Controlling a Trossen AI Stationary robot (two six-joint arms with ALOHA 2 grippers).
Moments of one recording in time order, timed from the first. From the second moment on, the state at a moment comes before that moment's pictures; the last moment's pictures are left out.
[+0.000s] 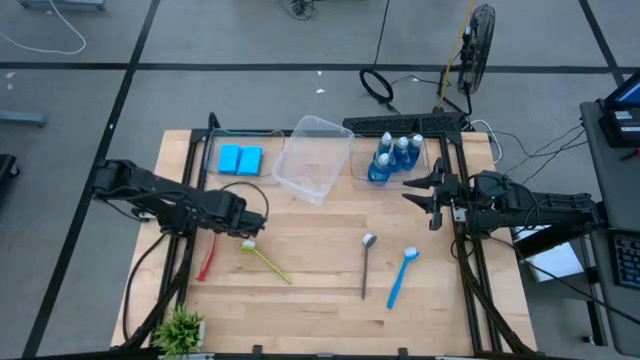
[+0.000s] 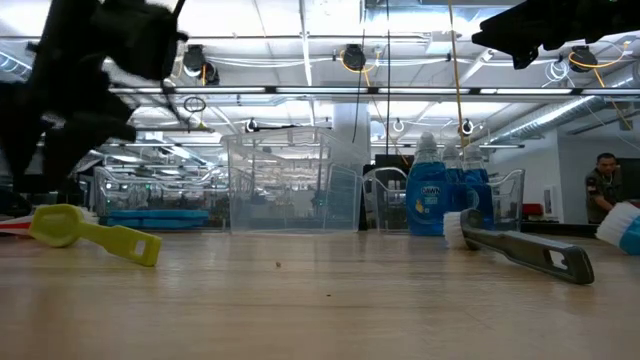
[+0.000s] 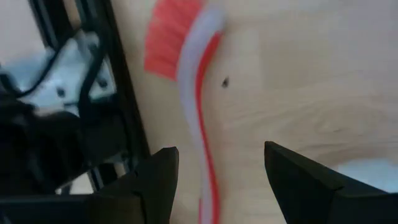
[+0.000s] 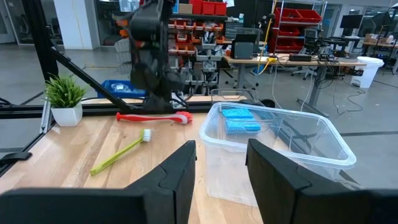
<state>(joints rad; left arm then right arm) -0.13 1.39 0.84 -1.35 -0.04 -1.53 -0.05 0.38 0.43 -0.11 0.10 -0.01</state>
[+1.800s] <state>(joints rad) -0.01 1.35 0.73 -1.26 0.35 -1.73 -0.05 0.38 0.43 -0.11 0.10 -0.01</state>
